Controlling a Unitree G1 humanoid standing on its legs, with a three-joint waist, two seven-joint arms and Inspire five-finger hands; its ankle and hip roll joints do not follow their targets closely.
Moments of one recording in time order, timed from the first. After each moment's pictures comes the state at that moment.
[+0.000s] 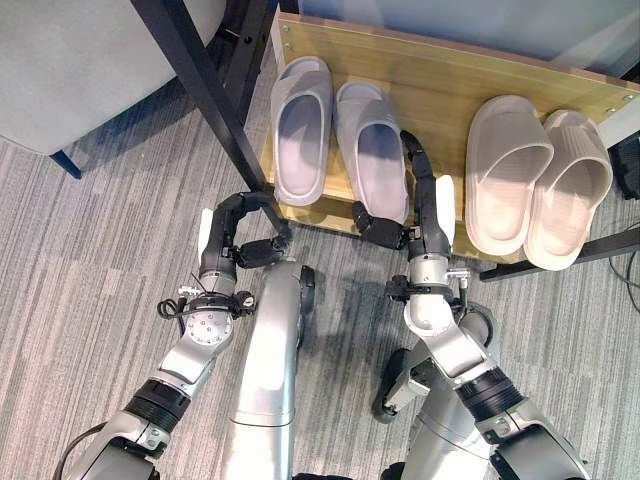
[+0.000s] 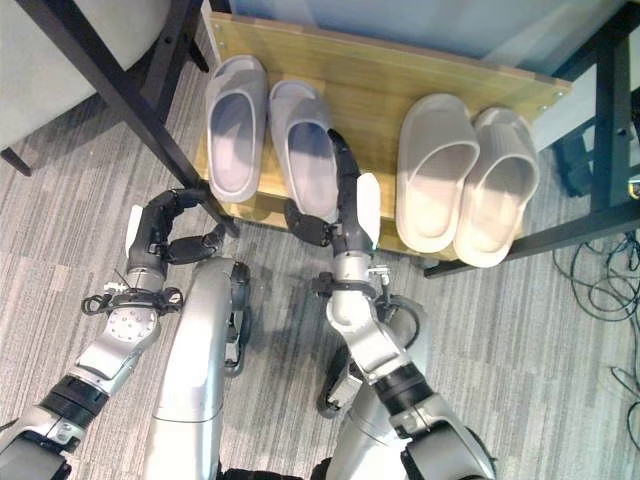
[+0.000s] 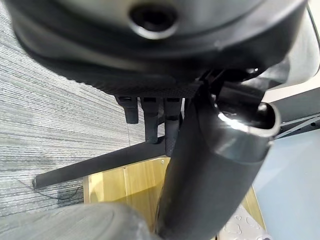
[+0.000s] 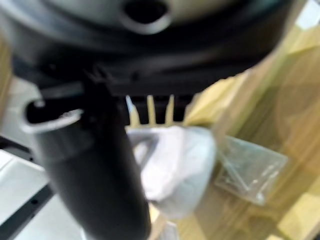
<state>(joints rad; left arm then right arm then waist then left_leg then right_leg) -0.38 0.53 -0.39 0.24 -0.33 -0.20 0.45 -0.47 -0.33 0.38 0.14 -0.15 -0.05 -0.61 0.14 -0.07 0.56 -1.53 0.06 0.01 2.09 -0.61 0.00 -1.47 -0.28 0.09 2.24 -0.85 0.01</state>
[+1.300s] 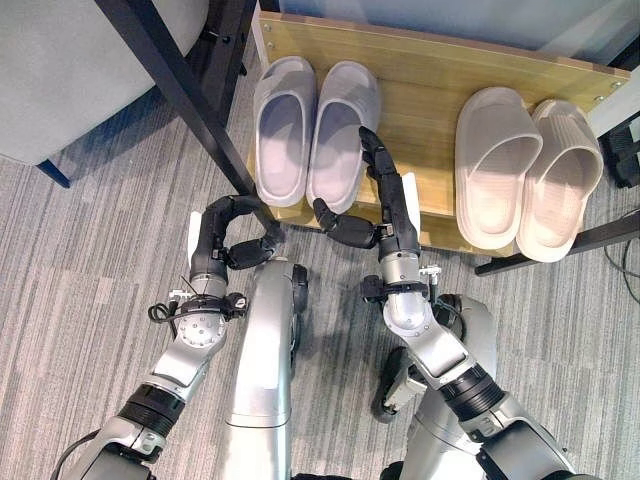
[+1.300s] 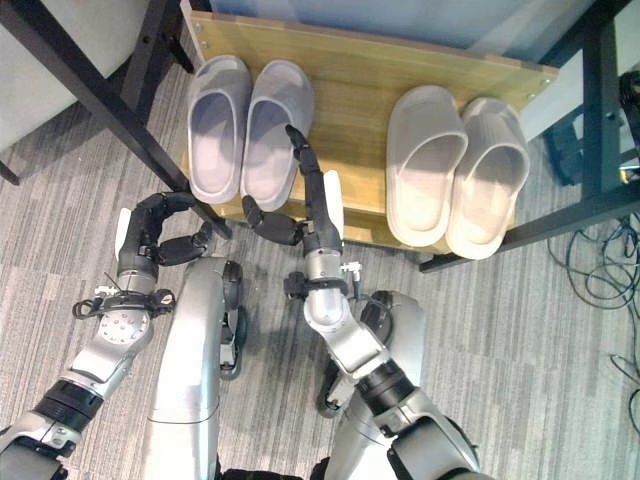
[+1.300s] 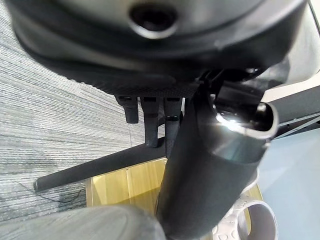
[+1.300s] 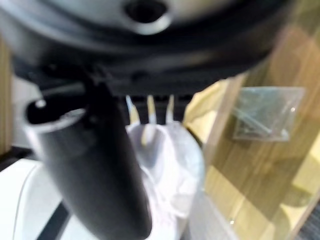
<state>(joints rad) -0.37 0.53 -0.37 0.26 -0.33 -0.19 0.45 -0.54 -0.25 0.47 0.14 0.01 -0.08 -0.56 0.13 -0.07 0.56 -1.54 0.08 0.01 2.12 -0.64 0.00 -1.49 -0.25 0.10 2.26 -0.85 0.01</state>
